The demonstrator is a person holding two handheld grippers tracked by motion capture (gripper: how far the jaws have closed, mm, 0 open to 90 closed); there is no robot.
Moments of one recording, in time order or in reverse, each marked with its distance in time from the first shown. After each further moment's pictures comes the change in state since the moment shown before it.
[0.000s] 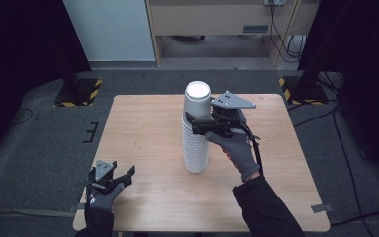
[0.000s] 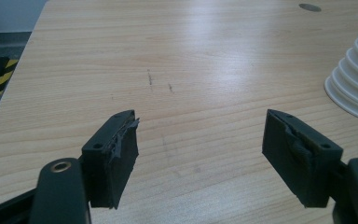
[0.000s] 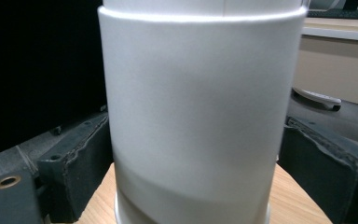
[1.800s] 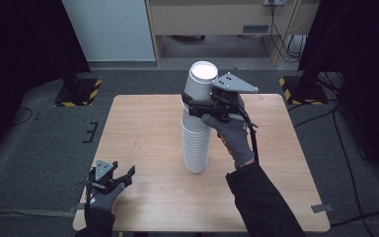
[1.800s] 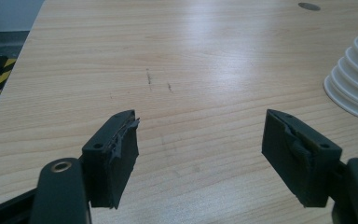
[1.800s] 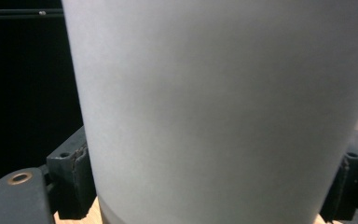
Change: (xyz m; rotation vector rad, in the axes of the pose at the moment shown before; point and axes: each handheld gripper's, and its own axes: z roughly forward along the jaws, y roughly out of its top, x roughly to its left) left arm 0.000 0.000 0.000 0.004 -0.004 0.000; right arm 0.001 0.045 0.001 -0.114 -0.019 0.030
